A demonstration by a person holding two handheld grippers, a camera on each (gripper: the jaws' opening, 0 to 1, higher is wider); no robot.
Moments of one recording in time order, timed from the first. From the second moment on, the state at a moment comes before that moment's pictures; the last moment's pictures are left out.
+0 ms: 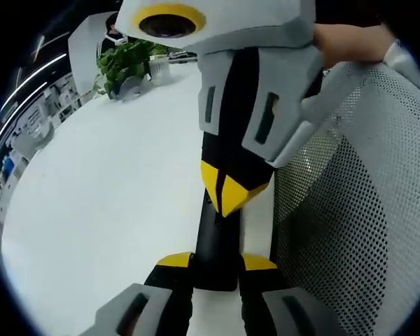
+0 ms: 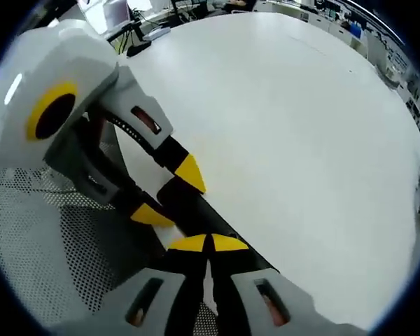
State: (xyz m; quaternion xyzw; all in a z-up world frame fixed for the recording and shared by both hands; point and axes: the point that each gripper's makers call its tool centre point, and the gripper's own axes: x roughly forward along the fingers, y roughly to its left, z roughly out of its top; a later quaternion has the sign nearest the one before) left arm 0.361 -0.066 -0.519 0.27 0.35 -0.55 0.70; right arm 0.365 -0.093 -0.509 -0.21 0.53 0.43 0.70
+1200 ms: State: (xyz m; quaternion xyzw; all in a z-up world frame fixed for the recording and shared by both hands) left arm 0.361 -0.065 -0.518 0.27 0.35 -0.55 0.71; right arm 0.369 -0.081 -0.507 -0.12 0.56 0.41 0.71
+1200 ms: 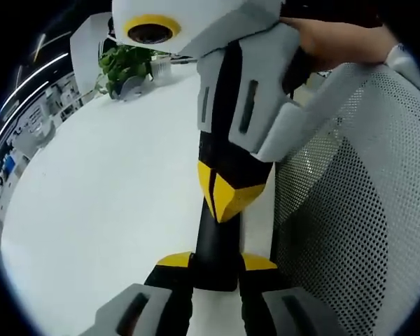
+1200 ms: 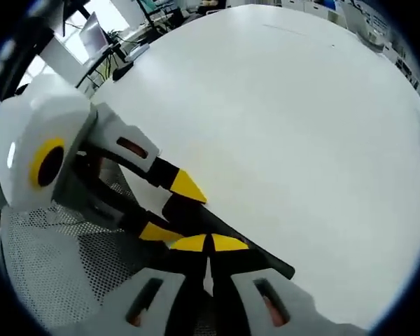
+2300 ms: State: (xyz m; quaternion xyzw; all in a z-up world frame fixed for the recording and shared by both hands) left arm 0.361 -0.065 -0.518 0.27 0.36 -0.55 0.70; right arm 0.369 -0.081 -0.513 -0.11 0.58 0.41 0.70
